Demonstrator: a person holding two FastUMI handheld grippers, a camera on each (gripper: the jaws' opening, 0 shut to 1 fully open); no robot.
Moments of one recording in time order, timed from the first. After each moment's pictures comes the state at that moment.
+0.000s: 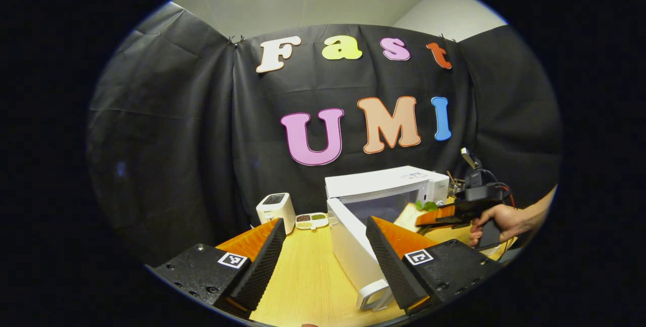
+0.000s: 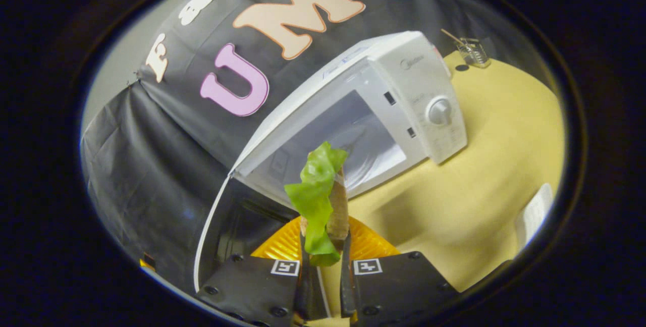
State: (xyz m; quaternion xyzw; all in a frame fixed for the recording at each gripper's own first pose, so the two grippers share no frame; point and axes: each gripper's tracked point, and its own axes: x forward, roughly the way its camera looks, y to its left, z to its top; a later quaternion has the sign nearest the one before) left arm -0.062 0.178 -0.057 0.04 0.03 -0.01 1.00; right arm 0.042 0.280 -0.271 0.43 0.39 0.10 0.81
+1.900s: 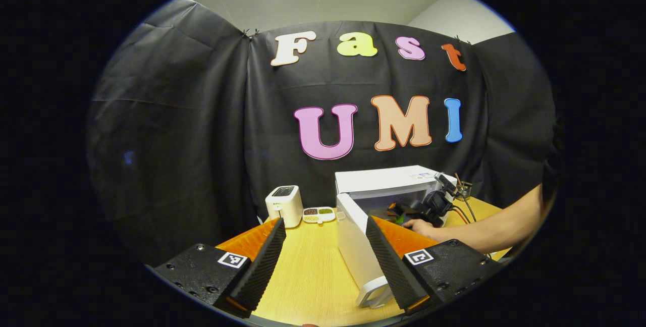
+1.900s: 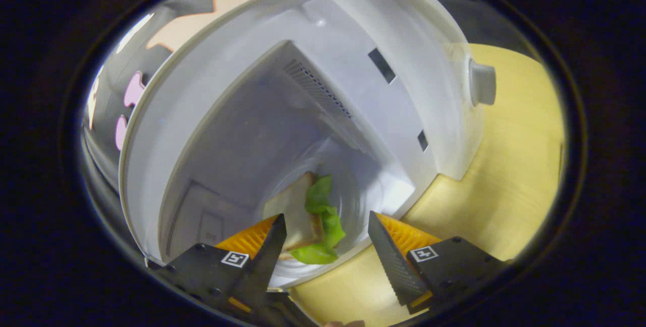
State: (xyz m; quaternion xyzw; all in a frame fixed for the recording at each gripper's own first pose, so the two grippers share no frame) left arm -0.073 0.190 -0.052 0.03 0.04 0.02 1.00; right arm 0.157 0.286 -0.382 0.42 0.37 -0.13 0.82
